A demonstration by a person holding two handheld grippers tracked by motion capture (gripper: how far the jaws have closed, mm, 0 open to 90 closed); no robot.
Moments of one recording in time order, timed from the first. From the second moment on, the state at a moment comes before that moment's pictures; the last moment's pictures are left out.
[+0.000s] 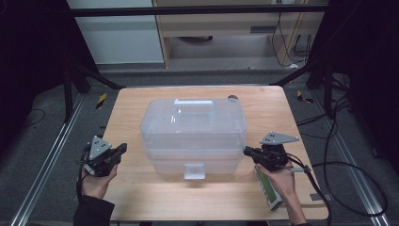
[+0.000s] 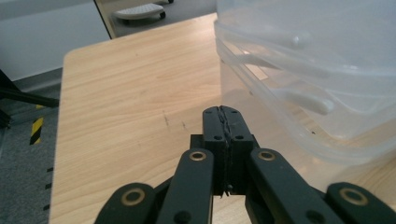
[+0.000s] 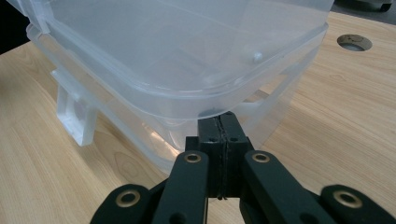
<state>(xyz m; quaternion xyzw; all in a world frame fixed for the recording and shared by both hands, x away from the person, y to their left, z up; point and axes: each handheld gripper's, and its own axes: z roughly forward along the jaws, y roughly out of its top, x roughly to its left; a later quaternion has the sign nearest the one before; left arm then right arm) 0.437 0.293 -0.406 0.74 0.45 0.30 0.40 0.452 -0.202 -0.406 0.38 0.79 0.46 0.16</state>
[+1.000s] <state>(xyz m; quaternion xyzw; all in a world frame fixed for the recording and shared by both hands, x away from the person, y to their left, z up) 0.439 0.255 -0.397 0.77 0.38 0.26 0.44 0.455 -0.201 -0.399 0.38 0.78 0.47 0.17</state>
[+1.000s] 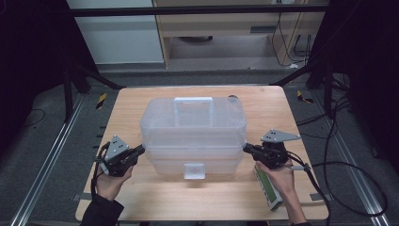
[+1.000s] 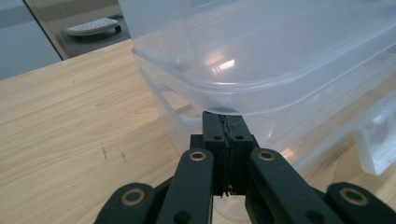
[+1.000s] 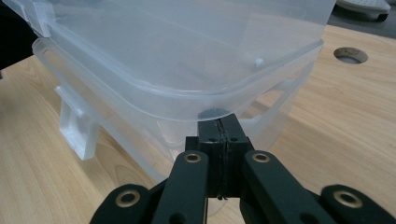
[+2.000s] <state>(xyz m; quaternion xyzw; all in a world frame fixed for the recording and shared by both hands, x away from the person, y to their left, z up) 0.459 0.249 -0.369 0.75 0.39 0.29 0.45 0.474 -0.204 -0.375 0.38 0.75 0.51 0.19</state>
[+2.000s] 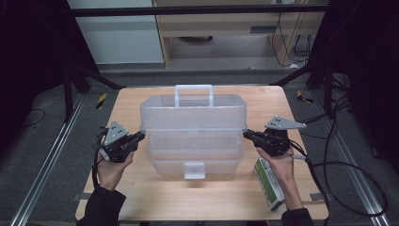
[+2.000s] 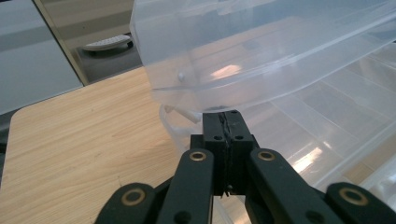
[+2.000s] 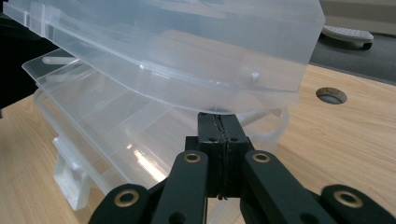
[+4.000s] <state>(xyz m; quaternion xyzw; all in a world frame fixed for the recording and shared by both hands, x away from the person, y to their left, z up) 0.474 0.242 -0.377 0.73 0.41 0.32 0.44 0.479 -0.201 -0.397 0.41 0.78 0.43 0.19</state>
